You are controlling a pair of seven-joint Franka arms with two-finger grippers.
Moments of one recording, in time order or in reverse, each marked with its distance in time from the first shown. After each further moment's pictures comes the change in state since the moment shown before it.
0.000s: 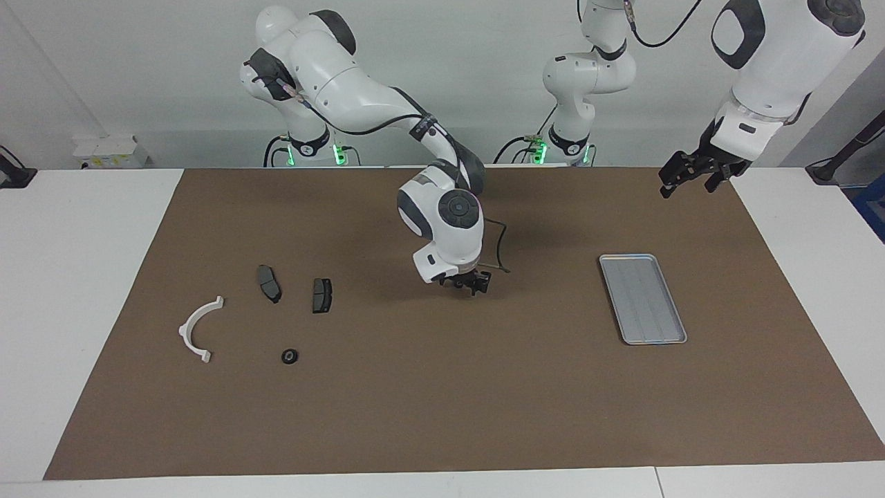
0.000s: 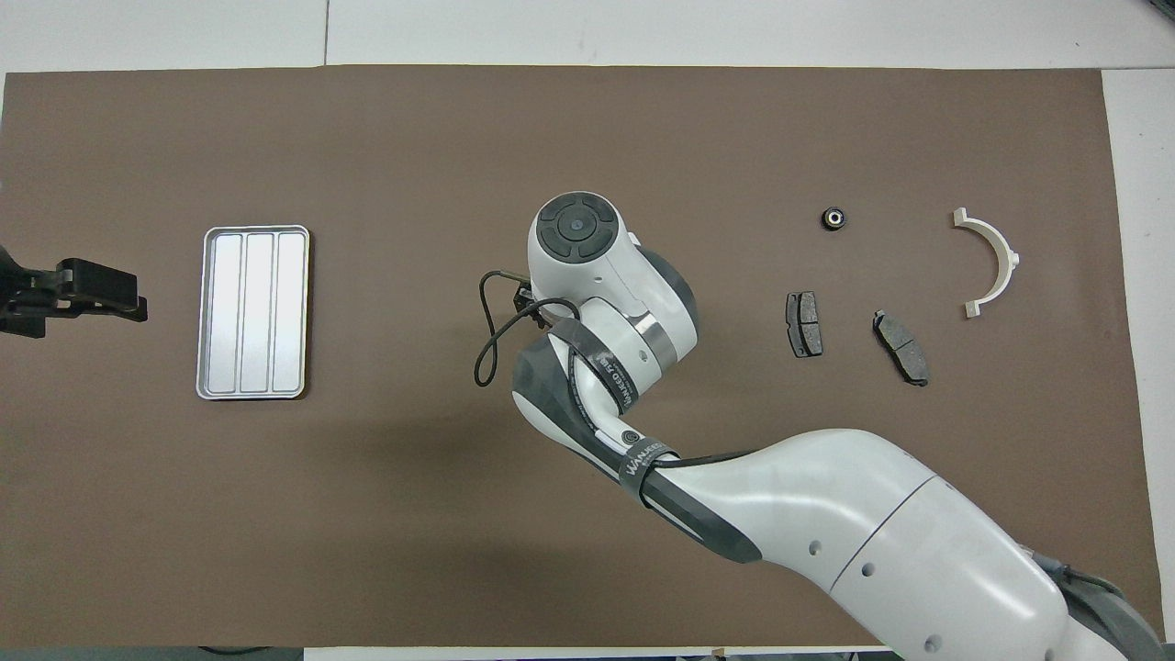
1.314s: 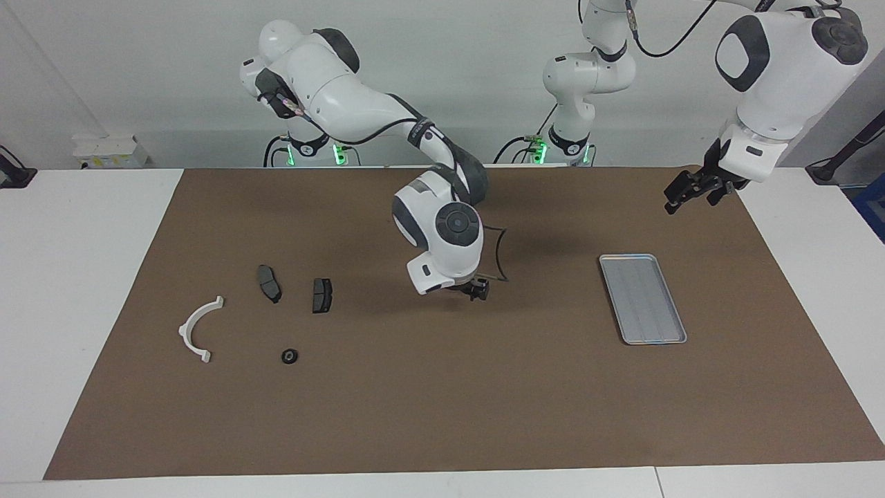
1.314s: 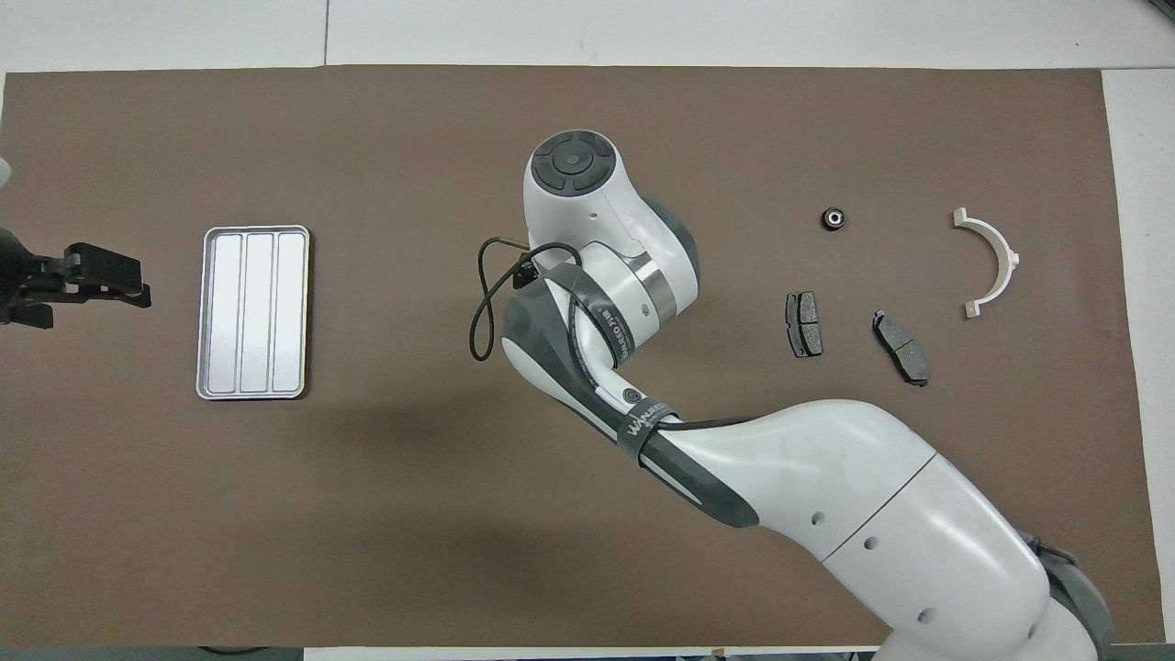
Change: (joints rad) left arm 0.013 0.039 0.006 -0.003 0.001 0.040 -0.022; right arm 0.016 0.107 0.007 0.266 0.001 -0.238 -0.018
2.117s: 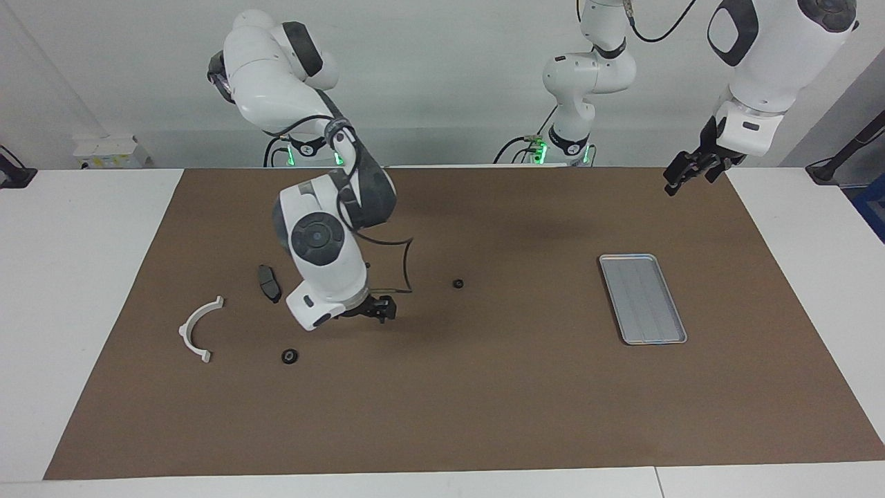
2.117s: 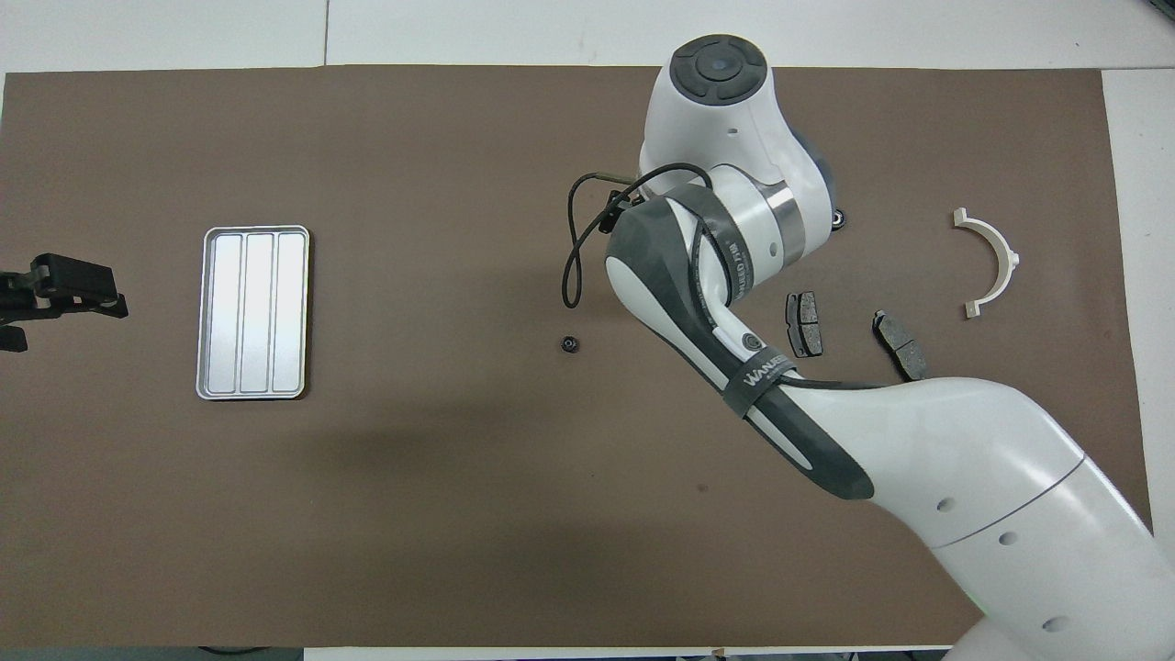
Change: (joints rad) left arm 0.004 -0.066 0.009 -0.045 0.012 0.008 -0.126; right arm -0.146 -0.082 -0.002 0.011 -0.033 -0.063 -0.181
